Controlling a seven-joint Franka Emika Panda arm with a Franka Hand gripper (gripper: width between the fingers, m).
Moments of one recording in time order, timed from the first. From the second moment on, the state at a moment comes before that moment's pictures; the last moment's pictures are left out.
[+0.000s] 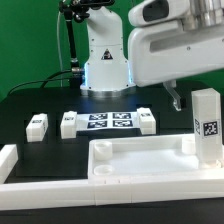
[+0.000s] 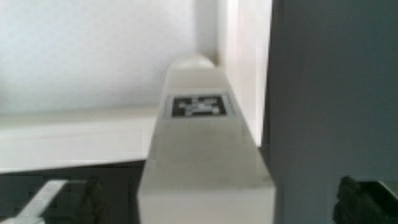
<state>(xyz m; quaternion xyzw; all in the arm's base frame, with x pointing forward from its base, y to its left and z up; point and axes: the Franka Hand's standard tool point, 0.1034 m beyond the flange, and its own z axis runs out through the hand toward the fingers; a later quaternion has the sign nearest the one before) 0.649 0.104 0.122 -1.00 0.01 -0.01 0.08</state>
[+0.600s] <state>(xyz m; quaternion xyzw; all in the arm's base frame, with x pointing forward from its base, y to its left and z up) 0.650 0.101 0.120 -0.99 0.08 -0.01 0.08</state>
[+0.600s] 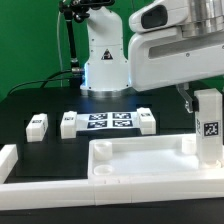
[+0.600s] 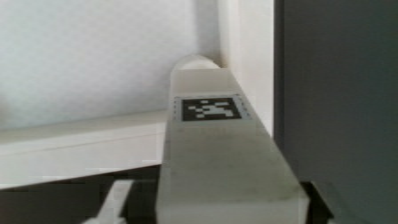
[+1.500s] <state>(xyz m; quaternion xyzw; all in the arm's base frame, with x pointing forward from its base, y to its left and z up) 0.639 0.095 0.118 -0.81 0.58 -0.01 0.10</state>
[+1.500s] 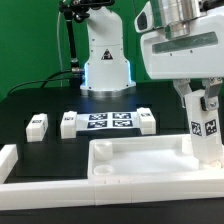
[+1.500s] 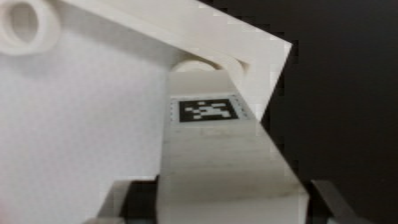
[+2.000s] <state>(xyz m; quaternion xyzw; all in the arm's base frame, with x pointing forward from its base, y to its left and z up) 0.637 0.117 0.119 -0.70 0.71 0.02 0.10</state>
